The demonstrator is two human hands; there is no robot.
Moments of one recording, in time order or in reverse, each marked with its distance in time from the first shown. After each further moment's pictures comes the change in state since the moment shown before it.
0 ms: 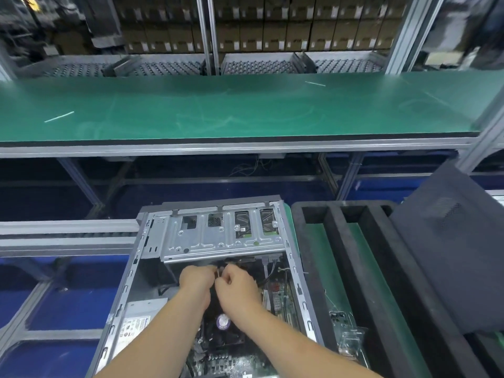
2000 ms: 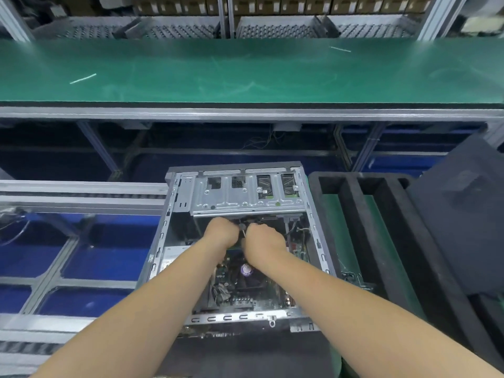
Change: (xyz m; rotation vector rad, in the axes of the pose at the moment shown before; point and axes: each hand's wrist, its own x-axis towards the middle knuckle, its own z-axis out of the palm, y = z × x) left_hand 0.000 -0.001 -0.022 0.265 -0.164 0.274; right_hand -0.004 -0.029 -0.013 -0.779 -0.095 -0.026
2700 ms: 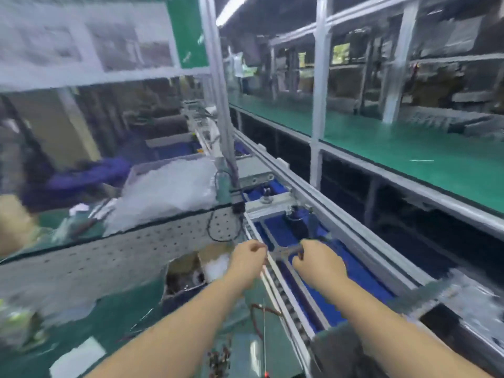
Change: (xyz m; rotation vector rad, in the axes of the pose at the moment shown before) left_hand -0.304 -0.193 -0.292 -0.350 0.962 -0.110; right_hand -0.186 -0.299 0.005 -0.043 -0.015 -1.128
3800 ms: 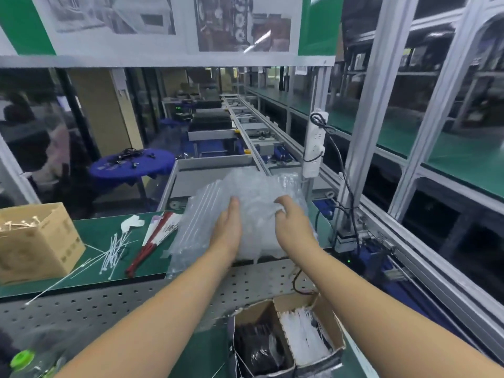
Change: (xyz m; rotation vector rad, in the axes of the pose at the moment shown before) left_hand 0.242 -0.078 -0.318 -0.330 0.333 -0.090; right_hand 0.251 -0.365 0.103 0.616 0.082 -0.213
